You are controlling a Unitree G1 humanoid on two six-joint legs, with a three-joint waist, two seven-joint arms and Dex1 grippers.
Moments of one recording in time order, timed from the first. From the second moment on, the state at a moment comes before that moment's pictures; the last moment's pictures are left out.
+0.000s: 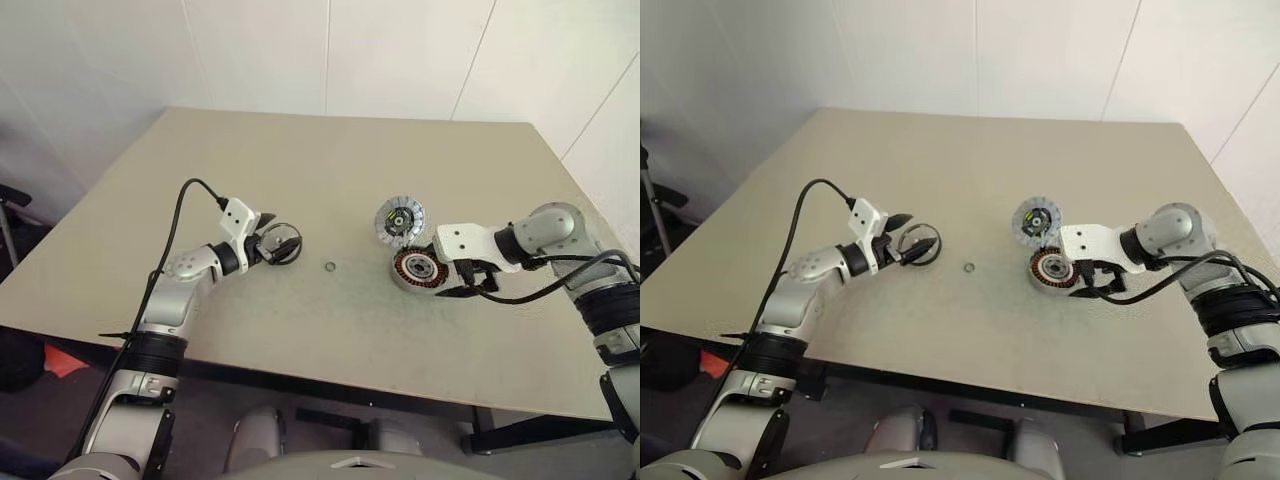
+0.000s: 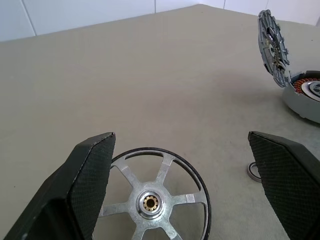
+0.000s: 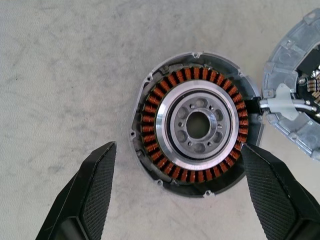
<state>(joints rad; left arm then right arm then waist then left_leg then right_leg) -0.41 0.32 -0.04 0.19 -0.26 0.25 -0.73 -0.61 -0.93 0.29 0.40 -0.08 -0.17 1.42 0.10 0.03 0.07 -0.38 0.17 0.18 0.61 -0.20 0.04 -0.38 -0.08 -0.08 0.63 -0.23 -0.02</state>
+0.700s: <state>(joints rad) -0.42 0.32 -0.04 0.19 -0.25 0.25 -0.73 -0.56 -0.86 0.30 0.33 -0.12 -0.10 1.40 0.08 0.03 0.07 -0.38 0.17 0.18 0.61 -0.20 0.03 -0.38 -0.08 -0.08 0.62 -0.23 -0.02</state>
